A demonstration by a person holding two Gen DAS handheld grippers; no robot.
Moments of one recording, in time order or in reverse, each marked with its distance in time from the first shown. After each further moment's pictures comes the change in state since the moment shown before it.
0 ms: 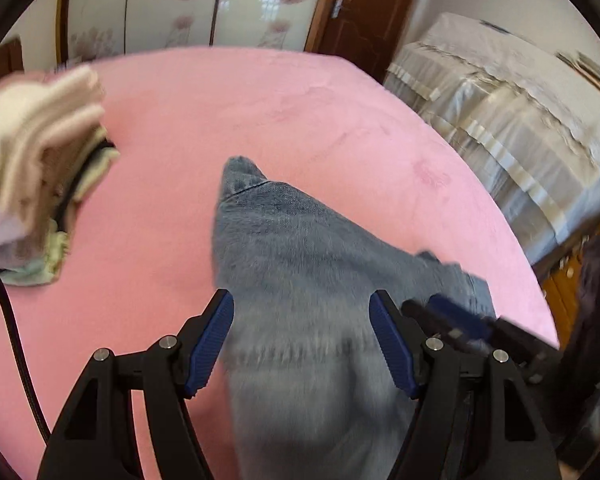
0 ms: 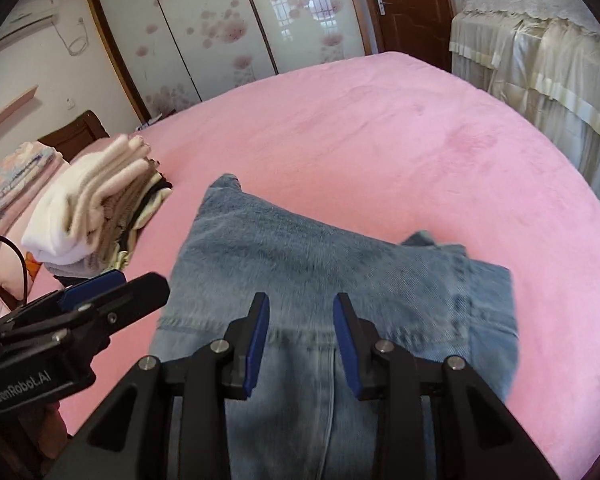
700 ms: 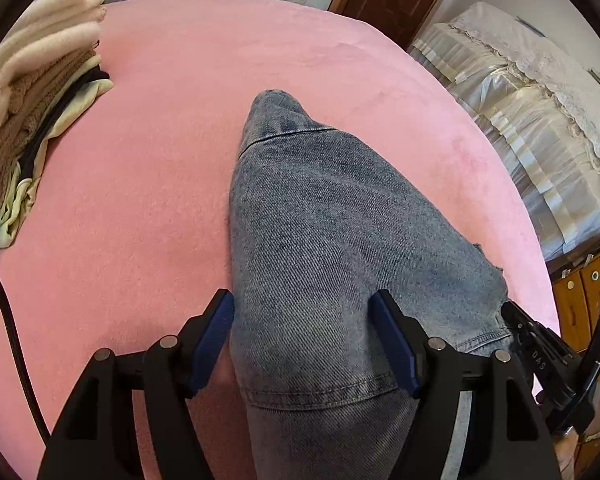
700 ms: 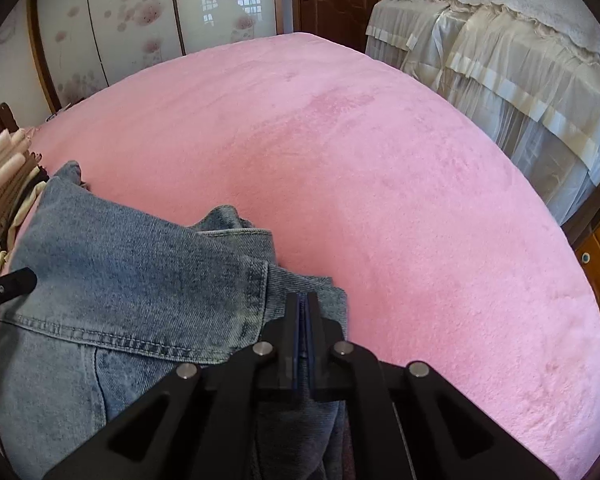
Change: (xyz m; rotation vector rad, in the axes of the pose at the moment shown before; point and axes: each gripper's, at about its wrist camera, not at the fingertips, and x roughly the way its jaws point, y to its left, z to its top) left arm 0.061 0.046 -0.011 -0.096 0.128 -0.009; right arm 0.009 -0.085 -0.016 0.060 0.021 -0.337
